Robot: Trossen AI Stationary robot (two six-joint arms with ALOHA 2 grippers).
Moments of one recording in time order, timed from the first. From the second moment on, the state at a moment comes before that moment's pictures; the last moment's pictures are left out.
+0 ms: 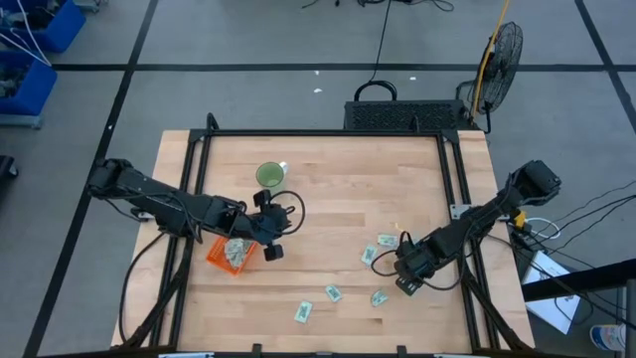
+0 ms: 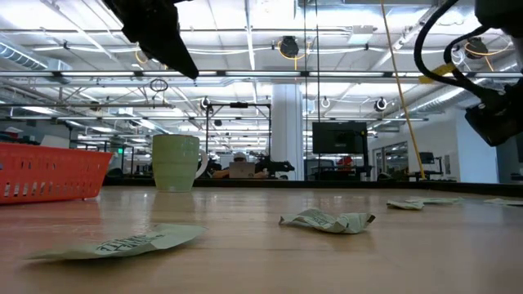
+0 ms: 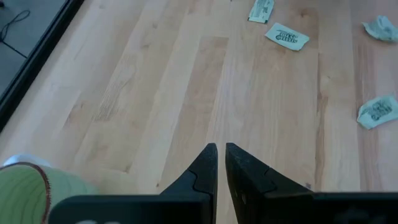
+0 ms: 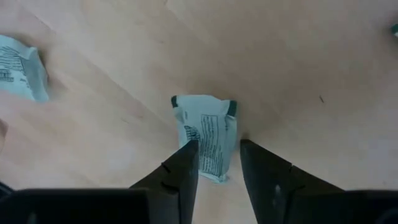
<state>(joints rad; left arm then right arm) -0.28 1.36 1.00 -0.52 -0.42 -0.30 0.57 1.43 0.59 -0.56 -0.28 1.43</state>
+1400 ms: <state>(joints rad) -0.19 1.73 1.00 0.14 -0.39 -0.06 0.23 1.42 0.59 0.49 0.76 0.11</state>
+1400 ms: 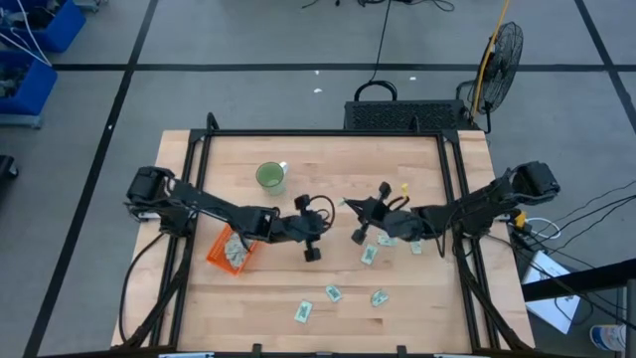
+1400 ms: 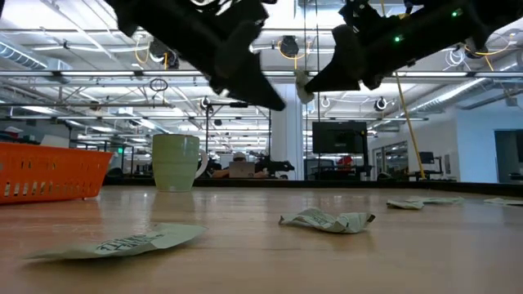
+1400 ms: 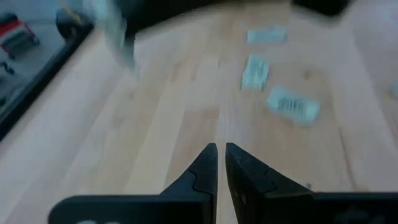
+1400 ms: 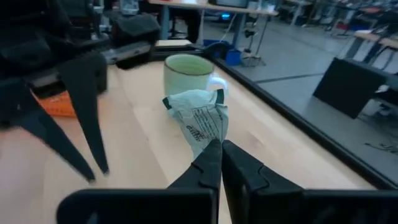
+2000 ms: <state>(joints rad) -0.09 1.74 1.00 0.24 -0.50 -0.04 0.13 1.42 0.59 0.51 0.57 0.17</state>
